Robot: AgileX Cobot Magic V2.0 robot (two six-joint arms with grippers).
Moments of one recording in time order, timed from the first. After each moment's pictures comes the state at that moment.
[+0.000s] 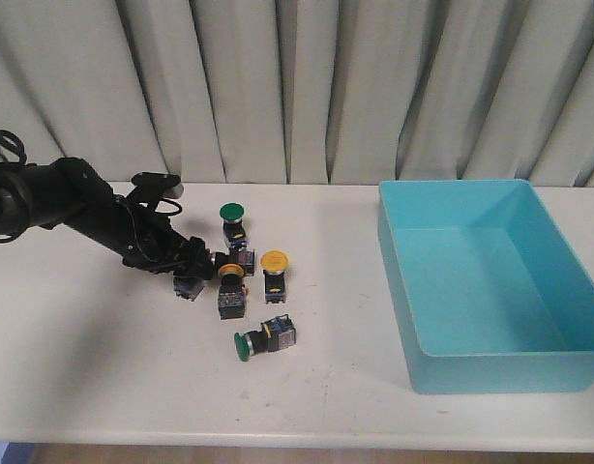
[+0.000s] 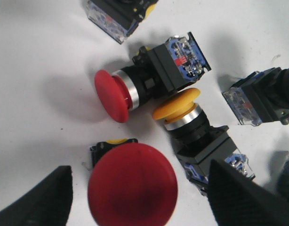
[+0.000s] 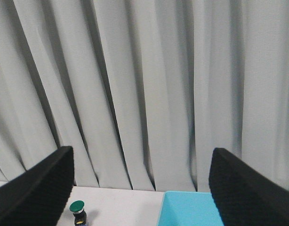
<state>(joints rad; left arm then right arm) -0.10 2.16 -1.51 -0.62 0.73 0.65 -0.05 0.56 -0.66 1.06 0.30 -0.86</state>
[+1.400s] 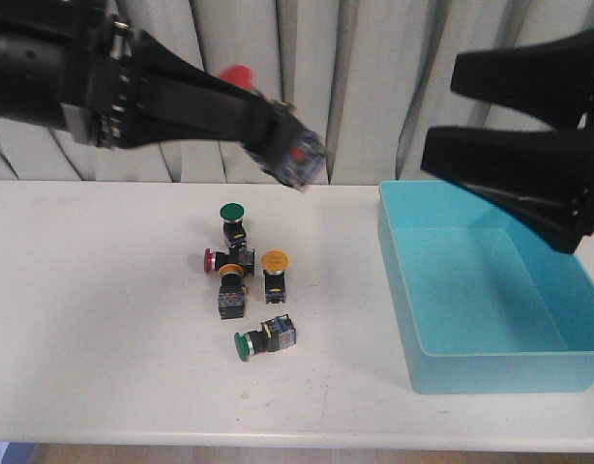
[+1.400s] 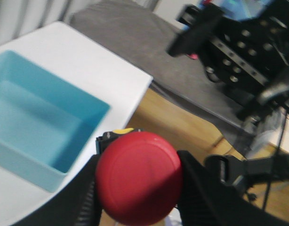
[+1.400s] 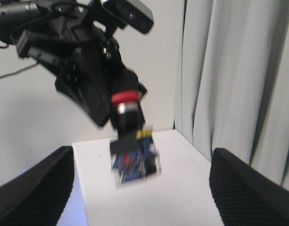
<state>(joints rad) -0.26 1.41 -1.51 -1.15 1.24 0.72 -0.05 1.05 -1.03 1.51 1.20 -1.51</state>
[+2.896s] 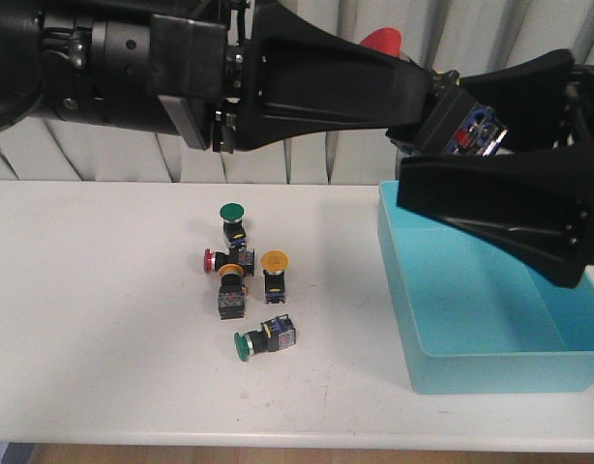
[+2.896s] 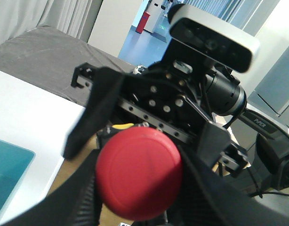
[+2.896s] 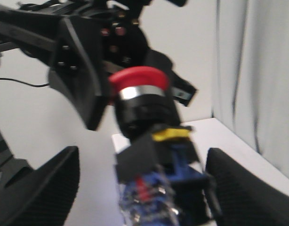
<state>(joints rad) -0.47 1.43 -1.51 -1.36 1.10 0.81 0.06 1.05 -1.05 1.44 1.22 -1.36</state>
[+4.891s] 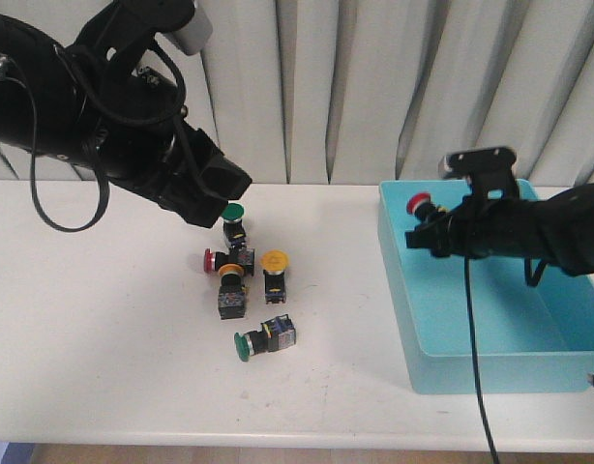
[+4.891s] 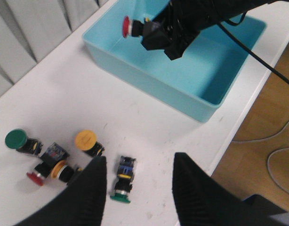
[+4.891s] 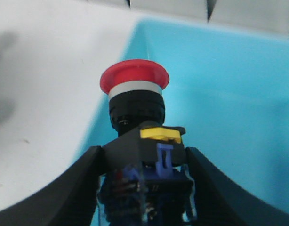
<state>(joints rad) -0.47 1.43 -1.51 -0.32 0.99 0.45 0.09 1.81 -1.05 1.07 0.19 -1.11</state>
